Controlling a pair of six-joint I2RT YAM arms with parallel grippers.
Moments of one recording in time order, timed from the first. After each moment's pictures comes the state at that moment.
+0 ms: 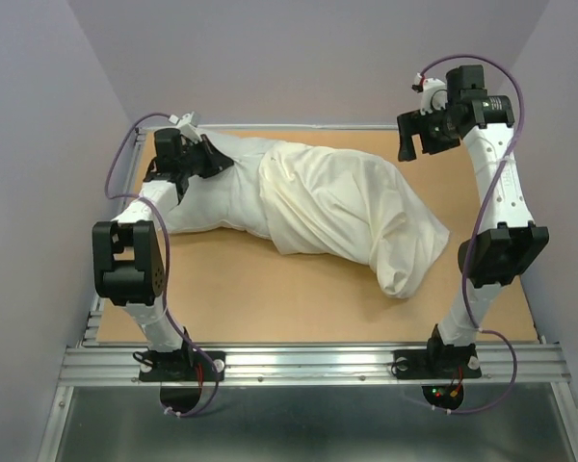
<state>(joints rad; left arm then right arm) -0.03 1.74 1.23 0.09 0.56 -0.47 0.06 1.86 2.19 -1.19 -0.26 -0.22</state>
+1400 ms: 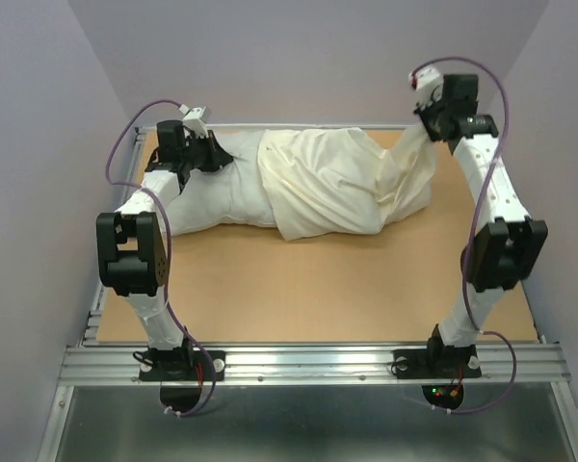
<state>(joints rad) 0.00 1.82 1.35 0.00 0.57 -0.23 0.08 1.75 1.78 -0.70 0.08 -0.56</state>
